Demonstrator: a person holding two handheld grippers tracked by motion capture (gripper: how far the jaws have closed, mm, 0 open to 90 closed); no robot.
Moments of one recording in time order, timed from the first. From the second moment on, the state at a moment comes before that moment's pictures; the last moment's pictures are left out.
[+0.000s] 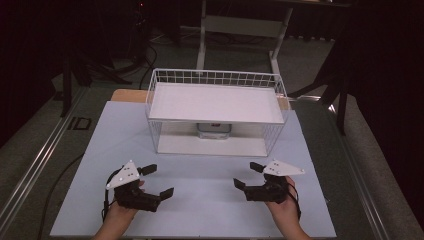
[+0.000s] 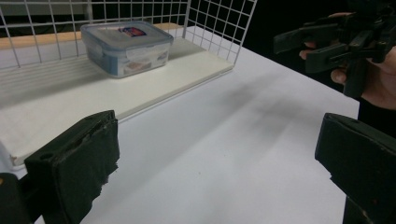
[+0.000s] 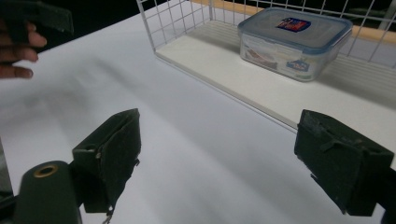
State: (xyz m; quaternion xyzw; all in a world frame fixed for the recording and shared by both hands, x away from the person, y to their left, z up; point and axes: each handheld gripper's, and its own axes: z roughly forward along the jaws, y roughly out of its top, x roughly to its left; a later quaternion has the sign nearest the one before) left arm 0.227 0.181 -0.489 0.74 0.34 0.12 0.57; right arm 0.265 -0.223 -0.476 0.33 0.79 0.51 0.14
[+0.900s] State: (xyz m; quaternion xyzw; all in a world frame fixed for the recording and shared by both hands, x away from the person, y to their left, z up) left arm 0.216 0.186 -0.513 0.73 0.32 0.13 0.59; right arm 0.254 -0.270 -0.484 0.30 0.77 0.53 0.16
